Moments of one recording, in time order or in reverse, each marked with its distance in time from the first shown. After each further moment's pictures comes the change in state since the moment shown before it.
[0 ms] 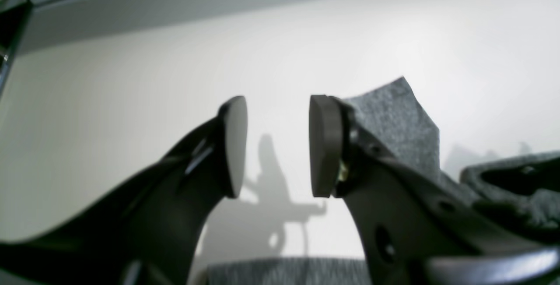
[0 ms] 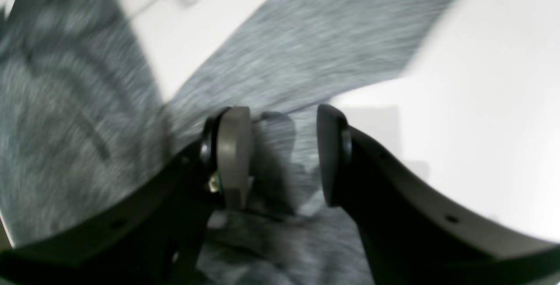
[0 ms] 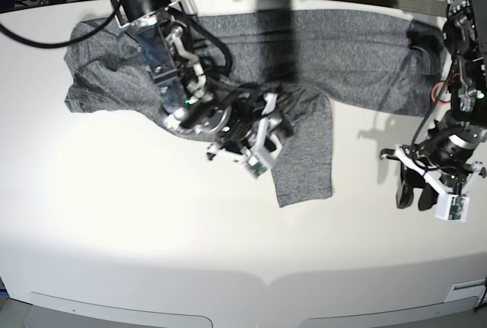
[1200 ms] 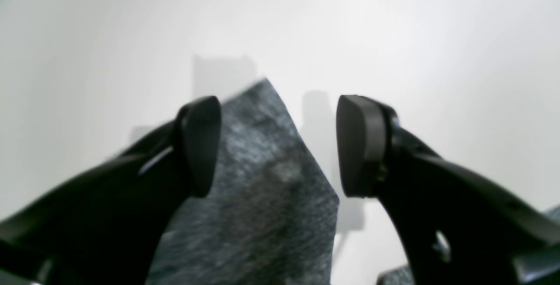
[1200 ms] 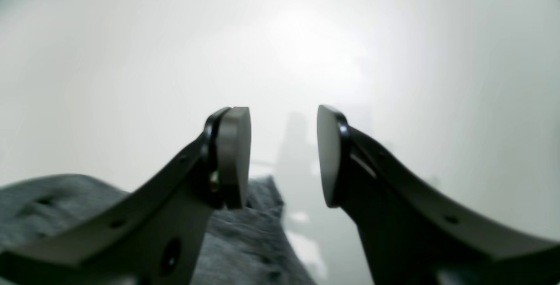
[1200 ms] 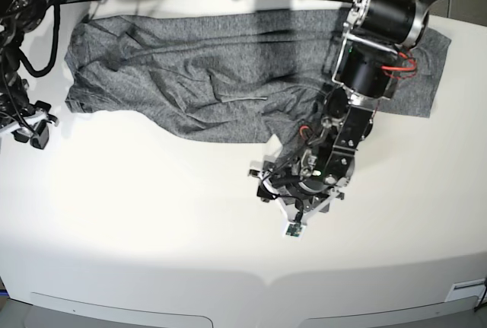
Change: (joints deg) left arm -27.3 20.9 24.4 -60.8 13.8 7.0 -16.4; right arm -10.6 12.4 60.7 18.5 13.2 0.1 -17.0
